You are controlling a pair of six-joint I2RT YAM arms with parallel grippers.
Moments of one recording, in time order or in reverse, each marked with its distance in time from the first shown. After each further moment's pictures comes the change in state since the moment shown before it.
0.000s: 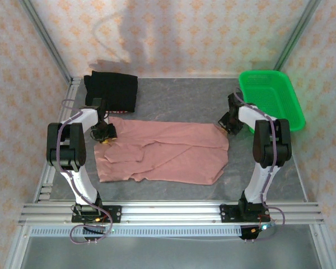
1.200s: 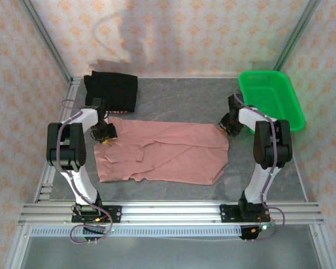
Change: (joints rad) left arm 0.000 0.000 0.002 -0.001 0.002 -0.016; right arm 0.000 -0.016 -0.049 0.054 -0.014 0.016
